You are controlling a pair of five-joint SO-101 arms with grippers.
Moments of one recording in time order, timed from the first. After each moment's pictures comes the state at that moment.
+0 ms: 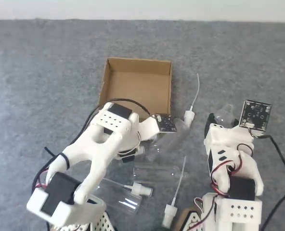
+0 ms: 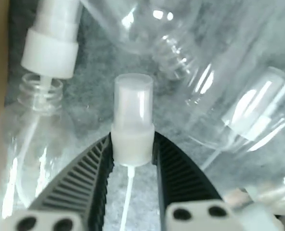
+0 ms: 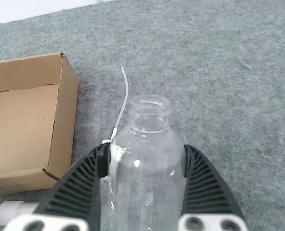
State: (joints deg) left arm 20.0 -4.8 37.7 78.8 -43.0; right arm 1.2 -82.0 71.0 53.1 -9.5
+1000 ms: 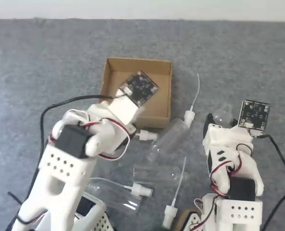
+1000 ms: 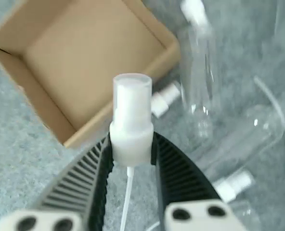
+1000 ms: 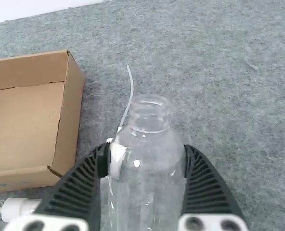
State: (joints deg) left arm 20.0 -41.7 28.8 86.1 -14.6; right arm 0.0 -82.0 71.0 53.1 -9.5
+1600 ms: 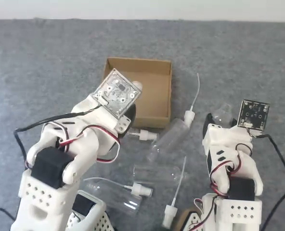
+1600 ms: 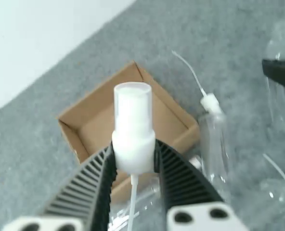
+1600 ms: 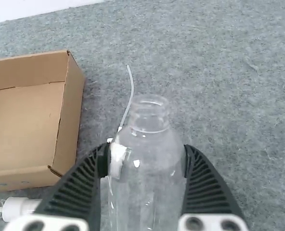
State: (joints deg) left arm 20.0 -52.6 25.5 79.1 -12.3; right arm -0.1 -82.0 71.0 53.1 -9.5
